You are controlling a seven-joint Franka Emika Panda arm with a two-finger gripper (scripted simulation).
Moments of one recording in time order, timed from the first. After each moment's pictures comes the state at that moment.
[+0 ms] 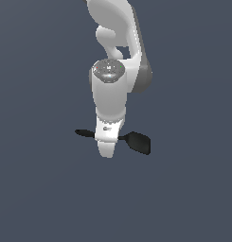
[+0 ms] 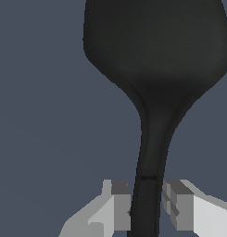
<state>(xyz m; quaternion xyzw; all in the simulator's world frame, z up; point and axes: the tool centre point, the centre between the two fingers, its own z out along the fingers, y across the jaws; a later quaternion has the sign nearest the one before) 0.051 -0.014 0.184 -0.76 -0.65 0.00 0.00</state>
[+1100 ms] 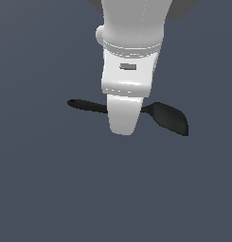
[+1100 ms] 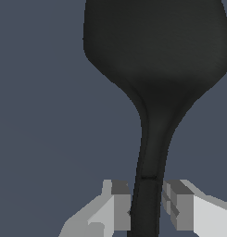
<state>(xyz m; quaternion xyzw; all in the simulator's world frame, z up) 0.090 0.025 0.379 -0.76 -0.65 0.00 0.00</state>
